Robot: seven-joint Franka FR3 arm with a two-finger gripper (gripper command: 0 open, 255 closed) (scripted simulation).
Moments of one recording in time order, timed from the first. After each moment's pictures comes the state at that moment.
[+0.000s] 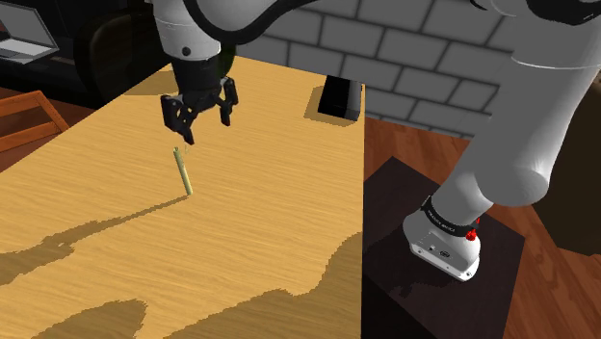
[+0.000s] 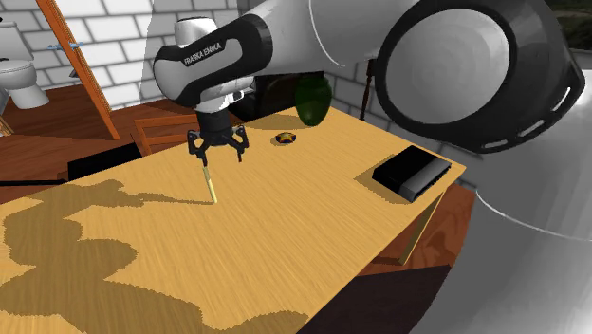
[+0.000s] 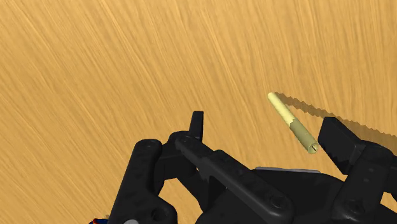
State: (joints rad) arm 0.27 0.29 0.46 -1.70 -0.10 1.94 0.64
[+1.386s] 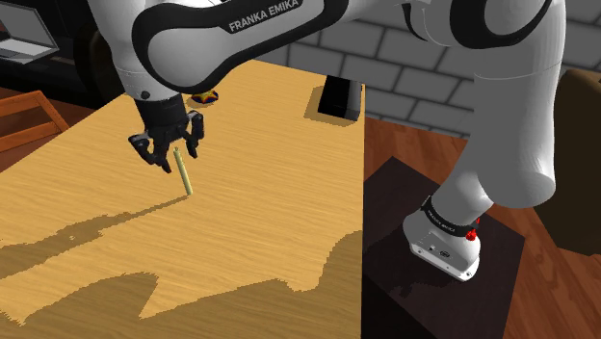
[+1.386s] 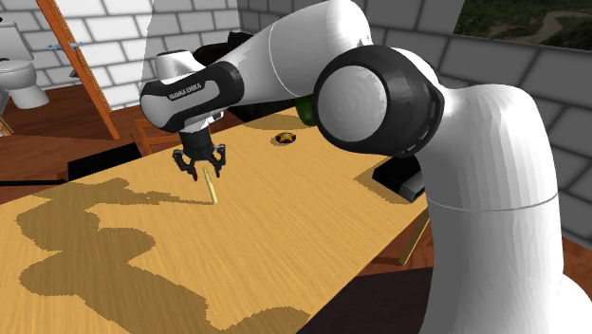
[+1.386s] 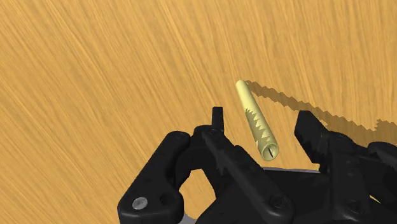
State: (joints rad) arm 0.39 0.56 0.44 -1.48 -0.21 1.95 0.73
